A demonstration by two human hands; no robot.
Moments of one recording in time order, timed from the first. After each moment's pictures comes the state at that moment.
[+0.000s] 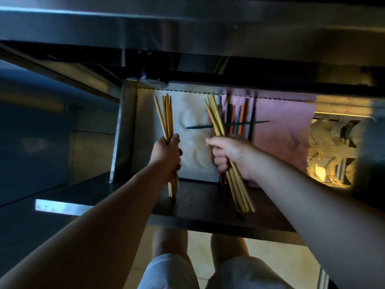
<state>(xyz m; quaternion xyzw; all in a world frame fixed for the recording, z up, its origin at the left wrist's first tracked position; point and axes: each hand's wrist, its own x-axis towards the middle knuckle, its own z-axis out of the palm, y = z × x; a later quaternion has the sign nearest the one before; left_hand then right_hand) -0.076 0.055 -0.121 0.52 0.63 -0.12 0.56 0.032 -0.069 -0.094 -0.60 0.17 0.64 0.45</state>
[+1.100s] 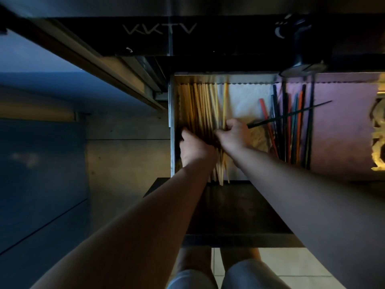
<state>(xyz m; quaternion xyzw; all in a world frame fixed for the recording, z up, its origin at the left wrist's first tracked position) -0.109 0.143 -0.142 0.64 0.57 -0.22 0.47 -0.046 0.077 -0.181 -0.87 0.11 0.37 0.30</state>
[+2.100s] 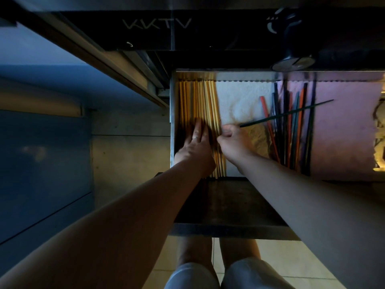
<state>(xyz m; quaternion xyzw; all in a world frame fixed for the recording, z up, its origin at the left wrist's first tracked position) -0.124 0.145 -0.153 0.82 0.26 -0.44 0.26 -0.059 0.059 -0.159 -0.84 0.09 0.43 0.32</state>
